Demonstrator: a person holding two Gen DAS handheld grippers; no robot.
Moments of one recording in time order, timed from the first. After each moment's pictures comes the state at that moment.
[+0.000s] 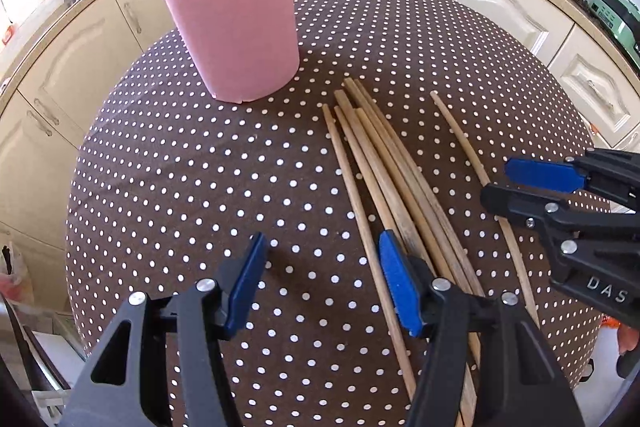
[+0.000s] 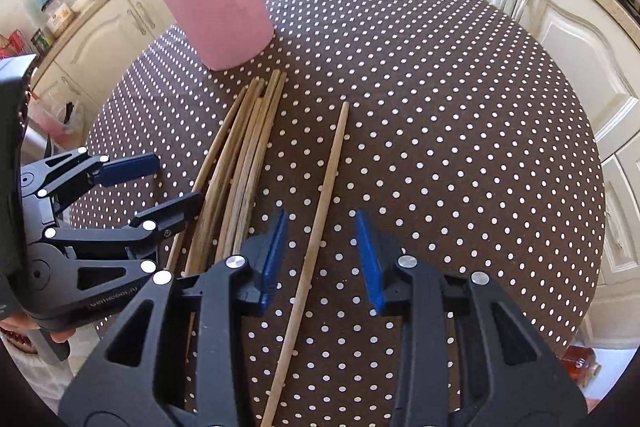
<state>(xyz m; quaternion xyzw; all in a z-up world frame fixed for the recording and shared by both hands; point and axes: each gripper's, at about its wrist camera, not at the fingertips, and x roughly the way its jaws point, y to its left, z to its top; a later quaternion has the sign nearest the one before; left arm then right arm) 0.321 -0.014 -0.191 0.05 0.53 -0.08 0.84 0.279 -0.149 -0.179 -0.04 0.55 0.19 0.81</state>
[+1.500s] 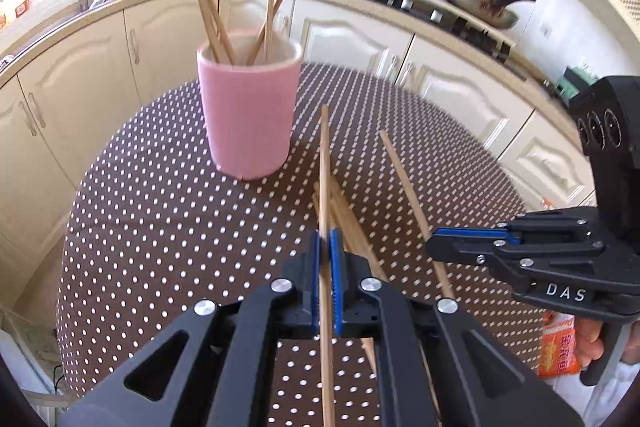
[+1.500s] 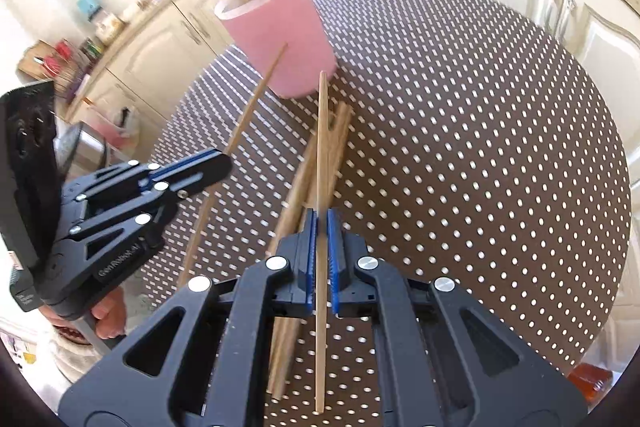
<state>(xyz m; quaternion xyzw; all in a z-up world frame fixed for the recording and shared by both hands) 0.280 0.030 -0.129 -0.05 0.42 -0.12 0.90 0.288 -0.186 -0.115 0.03 0.51 0.29 0.81</state>
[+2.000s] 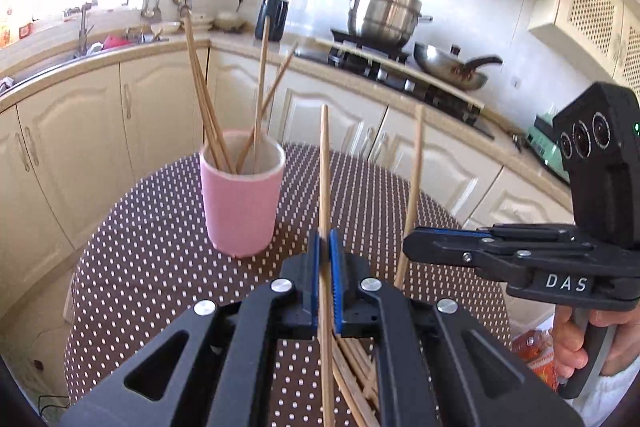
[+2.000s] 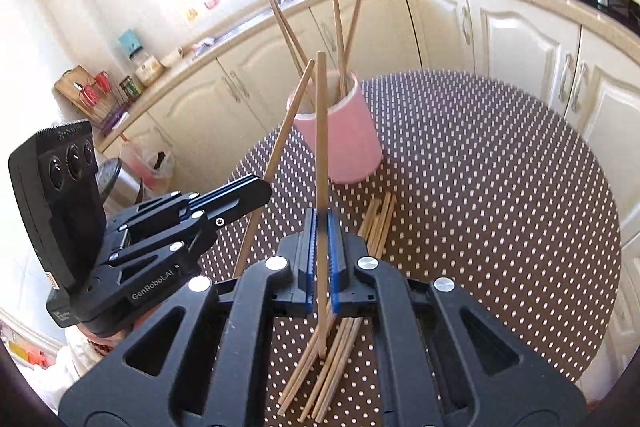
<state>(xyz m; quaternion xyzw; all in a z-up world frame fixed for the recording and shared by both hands) 0.270 0.040 -0.073 -0.08 0.30 -0.15 0.94 0.274 -0.174 -0.035 0.06 0.41 0.33 0.85</state>
